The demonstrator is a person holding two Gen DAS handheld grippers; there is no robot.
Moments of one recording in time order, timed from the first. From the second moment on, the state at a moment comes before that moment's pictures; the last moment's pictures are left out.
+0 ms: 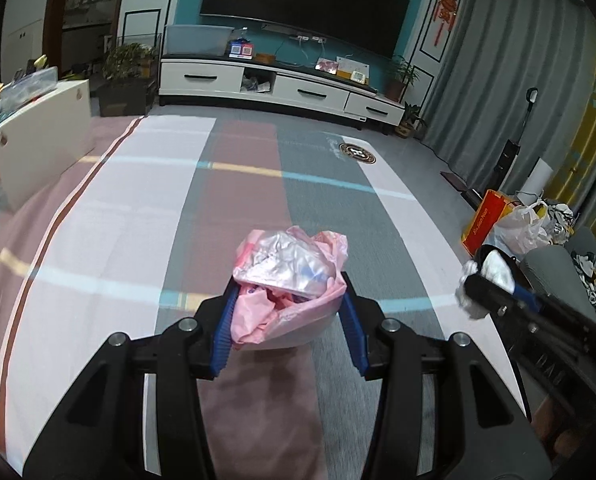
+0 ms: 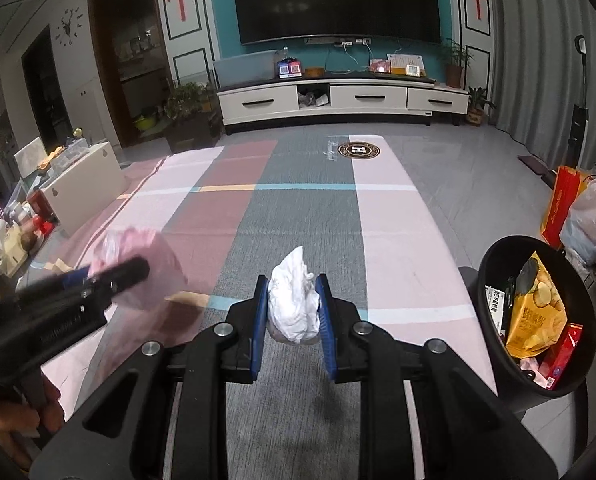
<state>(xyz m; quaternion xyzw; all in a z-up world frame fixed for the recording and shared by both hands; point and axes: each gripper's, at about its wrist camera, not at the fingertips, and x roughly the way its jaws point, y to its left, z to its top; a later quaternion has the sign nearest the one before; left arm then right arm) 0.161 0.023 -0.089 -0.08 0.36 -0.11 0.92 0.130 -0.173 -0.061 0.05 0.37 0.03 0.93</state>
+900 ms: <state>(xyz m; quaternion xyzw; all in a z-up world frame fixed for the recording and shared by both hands) 0.133 0.008 -0.073 -0.08 0.34 -0.14 0.92 0.102 -0.200 -0.043 0.04 0.34 -0.01 0.94</state>
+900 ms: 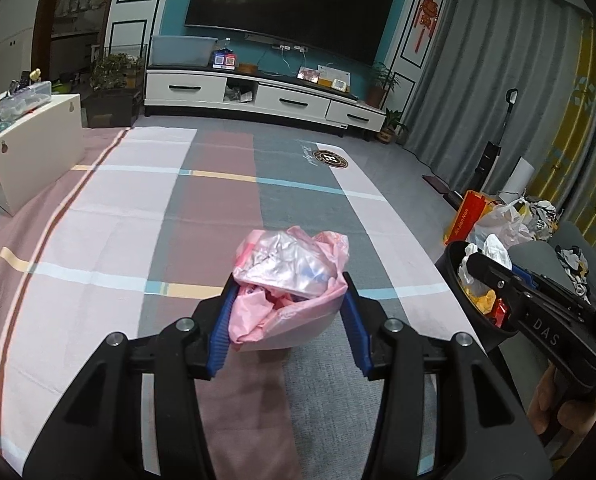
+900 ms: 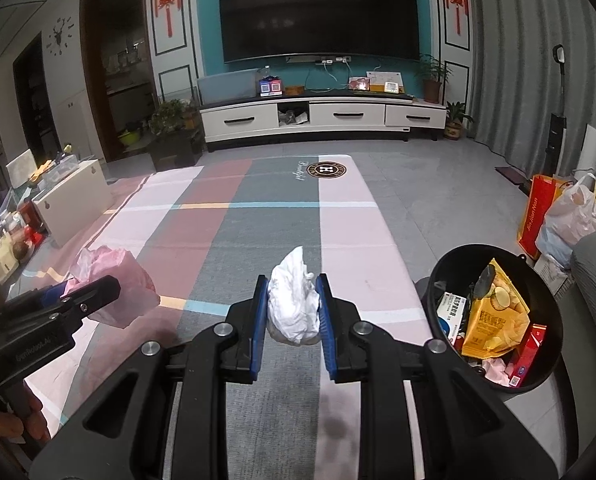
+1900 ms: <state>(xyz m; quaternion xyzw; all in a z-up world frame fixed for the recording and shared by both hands) 0.137 -0.016 -0.078 -0.07 0.35 -0.18 0.92 0.097 -0.225 -0.043 0.06 0.34 -0.03 0.94</state>
